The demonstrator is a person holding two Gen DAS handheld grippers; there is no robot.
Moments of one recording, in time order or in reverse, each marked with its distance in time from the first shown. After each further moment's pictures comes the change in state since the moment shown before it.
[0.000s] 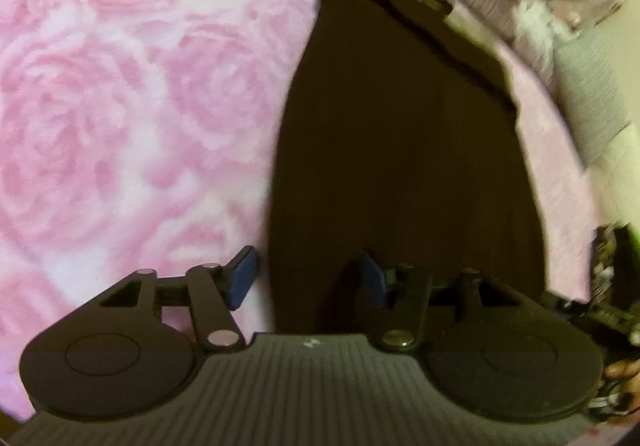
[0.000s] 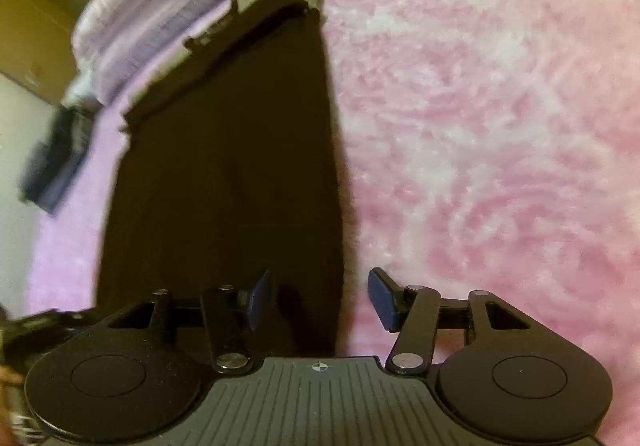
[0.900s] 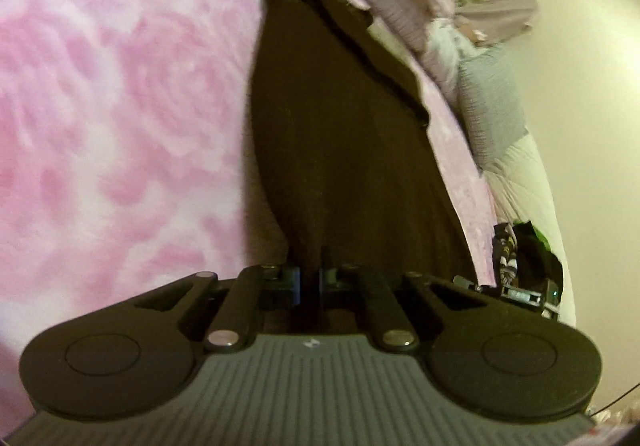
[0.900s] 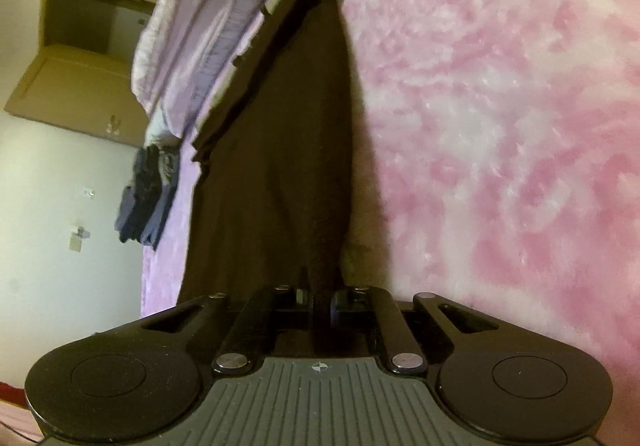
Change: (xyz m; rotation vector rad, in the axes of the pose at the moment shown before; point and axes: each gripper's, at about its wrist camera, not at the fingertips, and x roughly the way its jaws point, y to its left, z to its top) left arm 0.016 0.048 0.009 0.050 -0.013 -0.362; right arm 0.024 -0.043 0.002 0.162 0.011 0.345
